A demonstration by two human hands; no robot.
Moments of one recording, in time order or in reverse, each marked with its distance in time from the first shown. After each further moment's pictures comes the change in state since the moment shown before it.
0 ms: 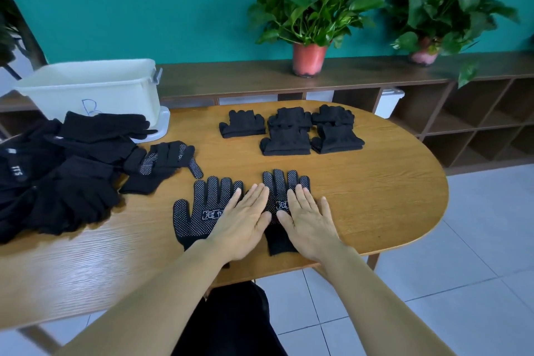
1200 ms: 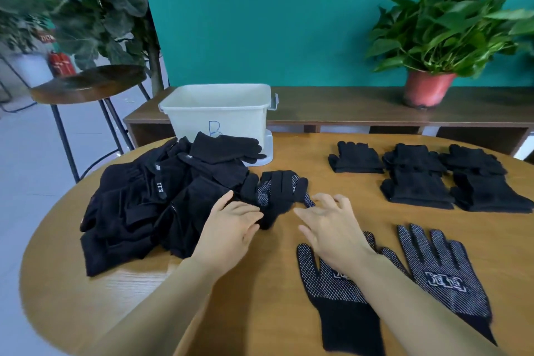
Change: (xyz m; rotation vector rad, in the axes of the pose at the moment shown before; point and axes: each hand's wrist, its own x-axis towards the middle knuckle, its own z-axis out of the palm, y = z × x) left_hand -0.078 -0.221 -0.059 0.216 0.564 -0.102; right_hand 0.115 -0.169 0.015 -0.217 0.422 -0.581
